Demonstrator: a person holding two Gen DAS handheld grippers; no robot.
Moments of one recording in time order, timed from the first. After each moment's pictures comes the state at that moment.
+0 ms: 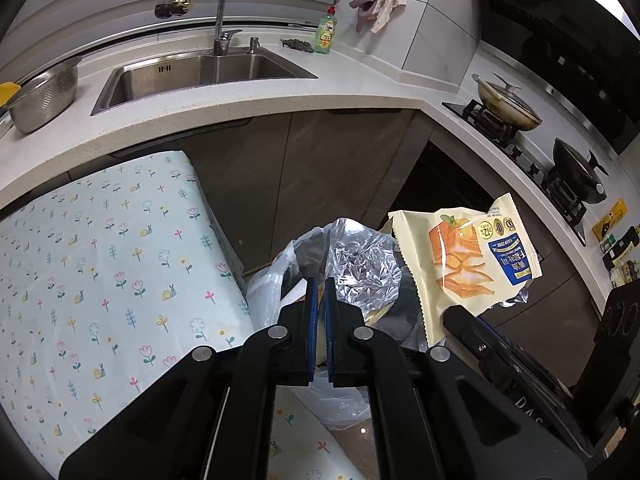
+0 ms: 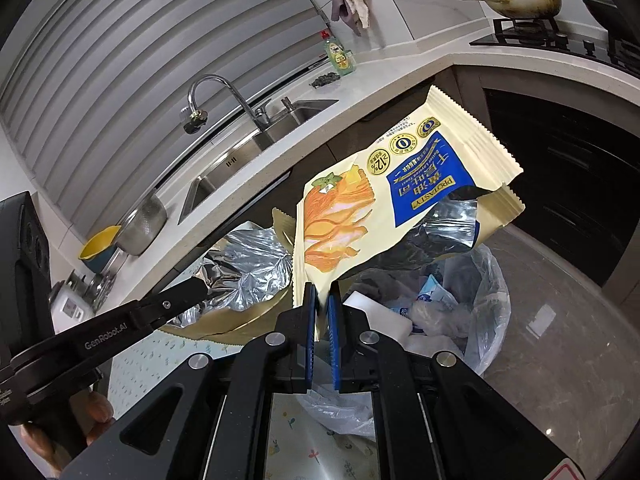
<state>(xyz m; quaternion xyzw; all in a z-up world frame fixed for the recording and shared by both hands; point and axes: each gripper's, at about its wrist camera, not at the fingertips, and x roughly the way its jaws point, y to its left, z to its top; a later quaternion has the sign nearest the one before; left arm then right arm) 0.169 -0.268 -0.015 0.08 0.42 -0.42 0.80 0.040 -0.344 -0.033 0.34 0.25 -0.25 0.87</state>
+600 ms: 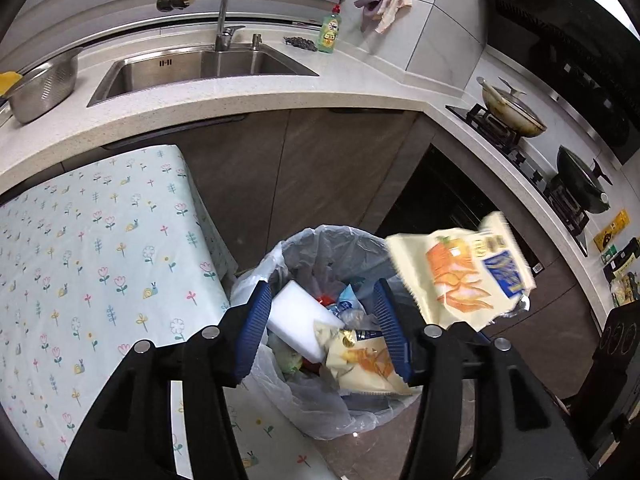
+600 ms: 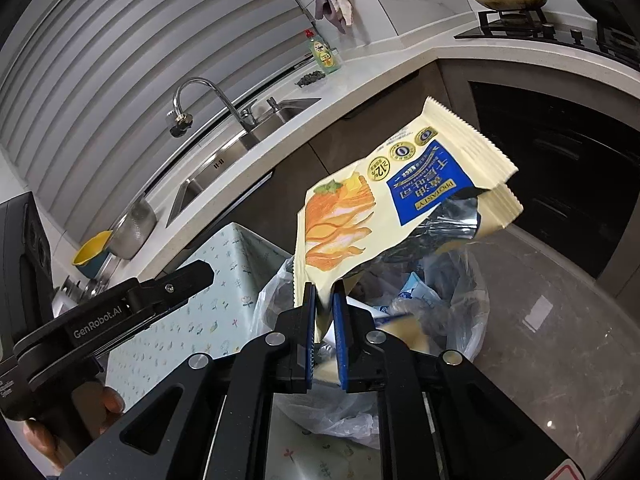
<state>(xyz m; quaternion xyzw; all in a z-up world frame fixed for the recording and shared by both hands) 0.166 -0.281 -0.023 0.06 0.42 -0.41 0.81 0.033 -0.356 -0.040 0.35 0.25 -0.26 0.86</state>
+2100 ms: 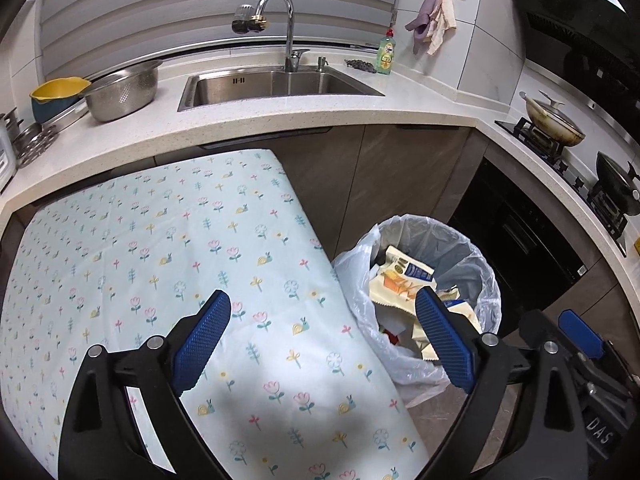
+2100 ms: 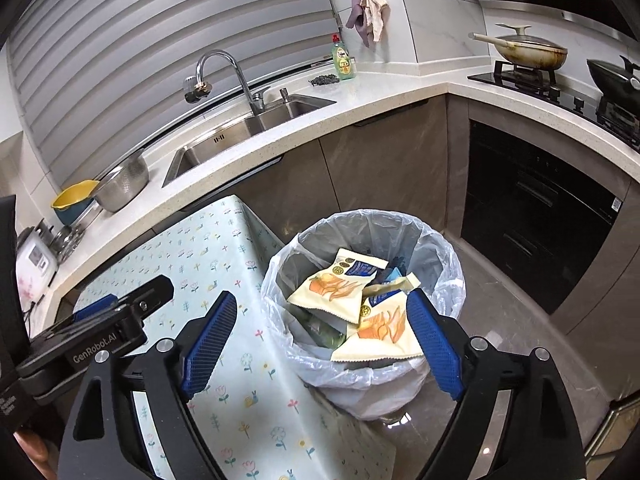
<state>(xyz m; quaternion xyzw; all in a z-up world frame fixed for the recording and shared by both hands) 0.146 -0.184 -0.015 0.08 0.38 -0.32 0.86 0.024 -0.280 -0.003 0.25 0.30 -0.30 0.87</state>
